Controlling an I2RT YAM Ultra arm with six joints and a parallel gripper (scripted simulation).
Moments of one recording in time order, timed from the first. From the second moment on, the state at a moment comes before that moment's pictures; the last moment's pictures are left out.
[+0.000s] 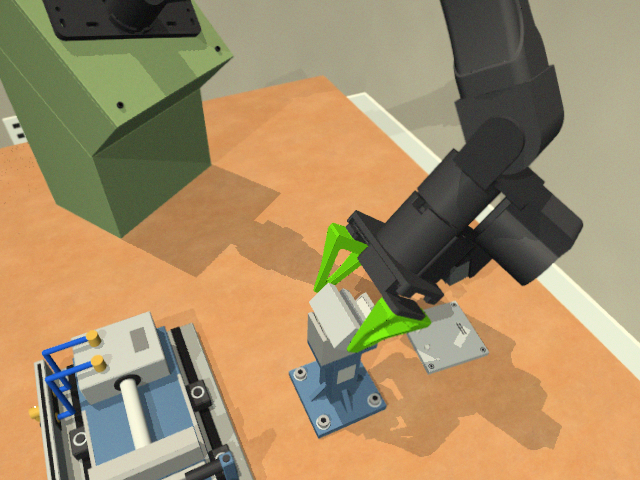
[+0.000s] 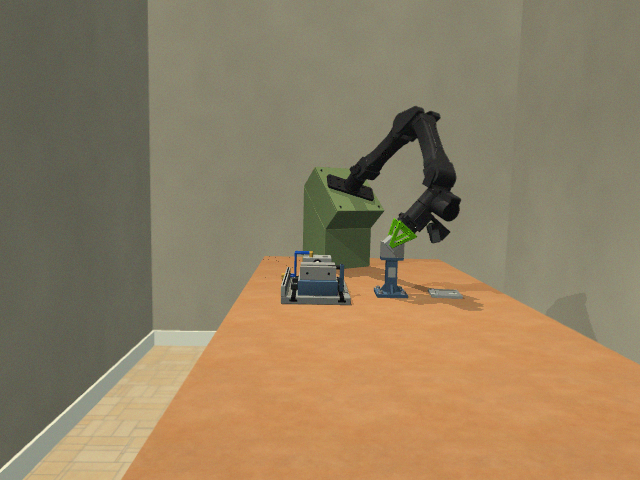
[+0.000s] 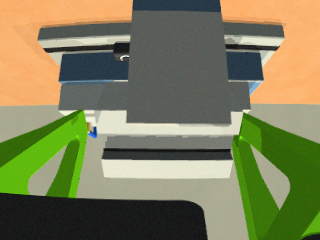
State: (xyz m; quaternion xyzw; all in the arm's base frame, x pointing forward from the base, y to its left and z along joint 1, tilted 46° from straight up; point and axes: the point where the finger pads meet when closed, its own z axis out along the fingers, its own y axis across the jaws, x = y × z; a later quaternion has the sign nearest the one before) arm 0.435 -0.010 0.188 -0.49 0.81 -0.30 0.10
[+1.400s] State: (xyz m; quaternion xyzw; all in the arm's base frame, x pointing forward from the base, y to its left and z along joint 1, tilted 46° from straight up) arm 0.435 -0.013 0.187 -0.53 0.79 -0.22 0.23
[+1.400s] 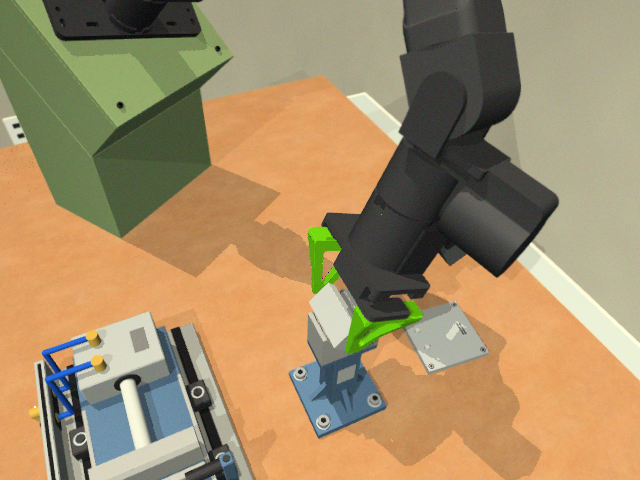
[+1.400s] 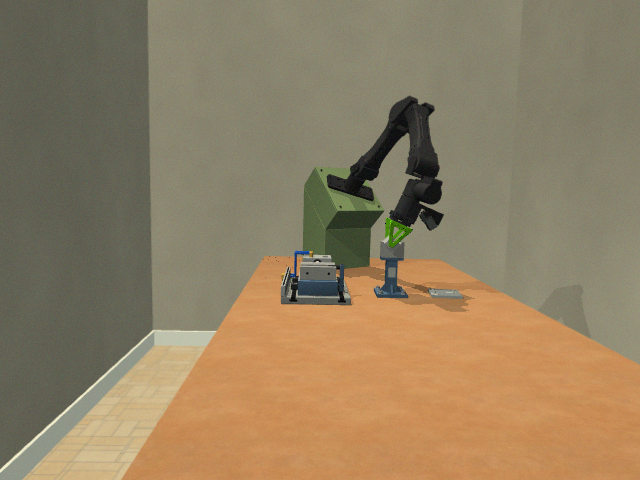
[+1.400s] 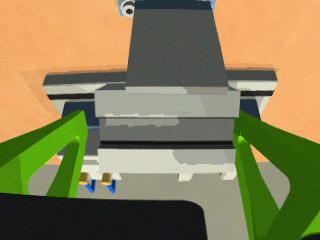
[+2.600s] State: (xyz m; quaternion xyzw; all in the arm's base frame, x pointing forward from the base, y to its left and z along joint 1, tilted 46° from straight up) arm 0.437 -0.015 0.186 -0.56 0.74 -0.13 0.36
